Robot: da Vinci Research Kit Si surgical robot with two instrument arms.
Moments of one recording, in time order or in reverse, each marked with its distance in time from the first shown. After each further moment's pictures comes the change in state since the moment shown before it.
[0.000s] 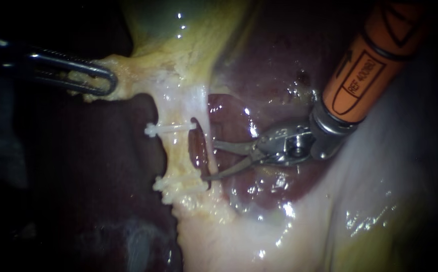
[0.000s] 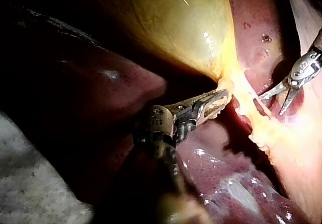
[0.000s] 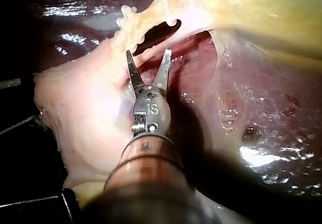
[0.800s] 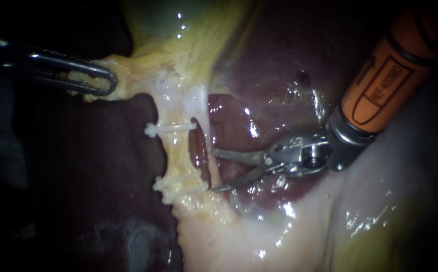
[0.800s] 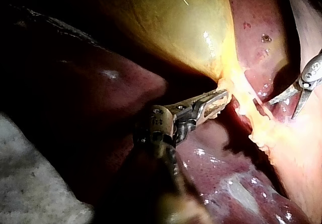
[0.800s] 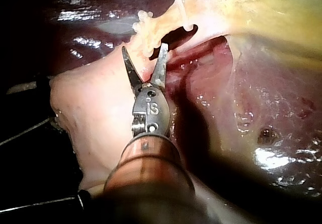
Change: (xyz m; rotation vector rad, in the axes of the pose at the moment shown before) right arm 0.002 -0.003 0.000 0.102 0.049 0.010; left arm 0.000 0.000 0.000 0.002 0.001 0.001
